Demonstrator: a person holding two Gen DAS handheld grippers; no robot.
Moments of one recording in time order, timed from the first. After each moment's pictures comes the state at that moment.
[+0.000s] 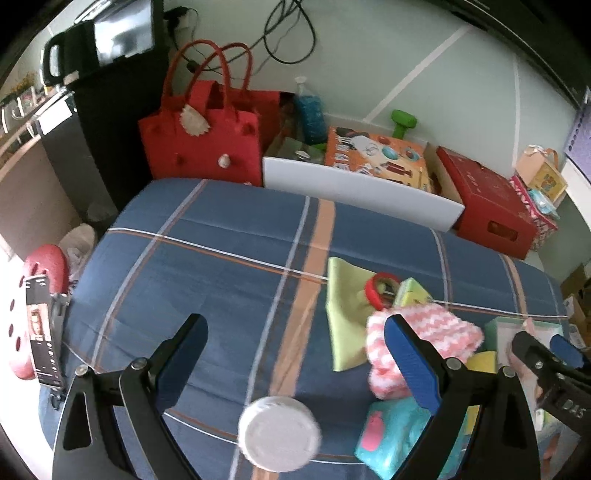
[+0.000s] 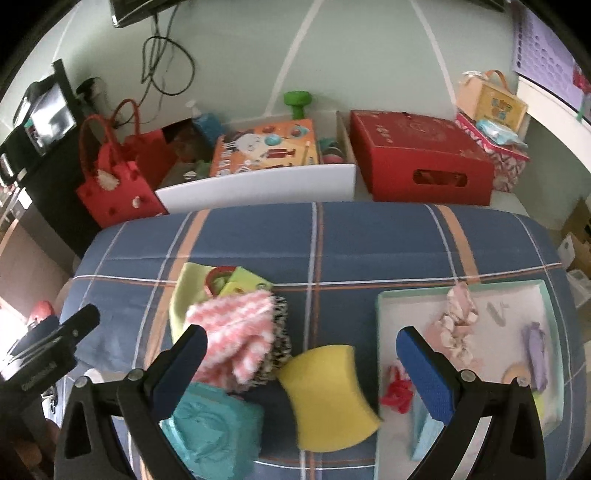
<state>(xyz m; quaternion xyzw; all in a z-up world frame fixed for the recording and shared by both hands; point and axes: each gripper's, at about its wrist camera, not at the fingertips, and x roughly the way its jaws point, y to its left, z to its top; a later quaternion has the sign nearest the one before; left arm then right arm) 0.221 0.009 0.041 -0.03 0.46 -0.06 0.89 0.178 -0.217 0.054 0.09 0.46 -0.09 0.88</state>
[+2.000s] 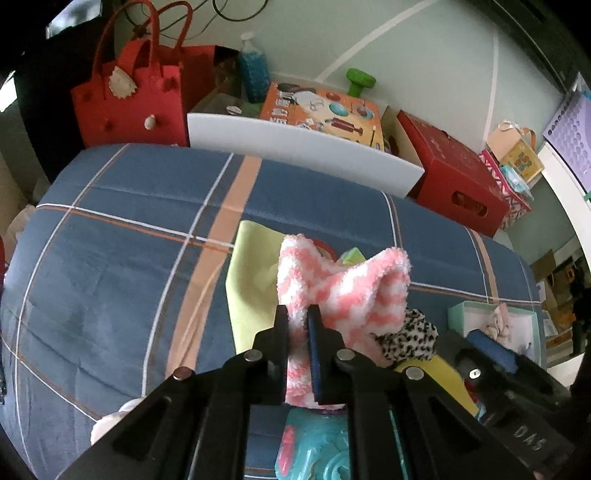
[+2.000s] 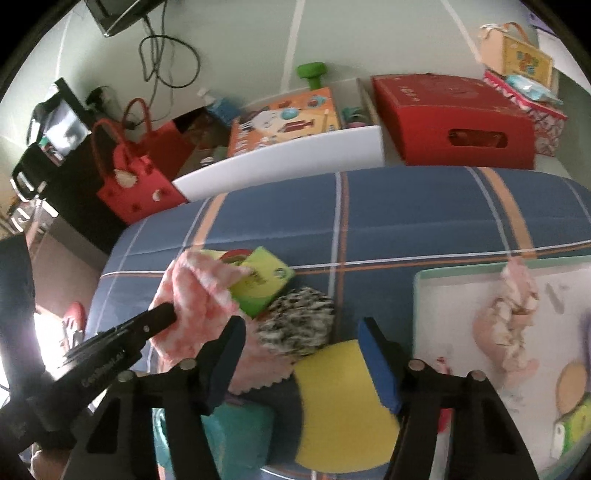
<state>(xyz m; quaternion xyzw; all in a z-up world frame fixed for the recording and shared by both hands) 0.238 -0.055 -0.007 -0.05 0.50 -0.13 0.85 0.192 -0.246 0.005 0.17 0.47 0.00 0.87</state>
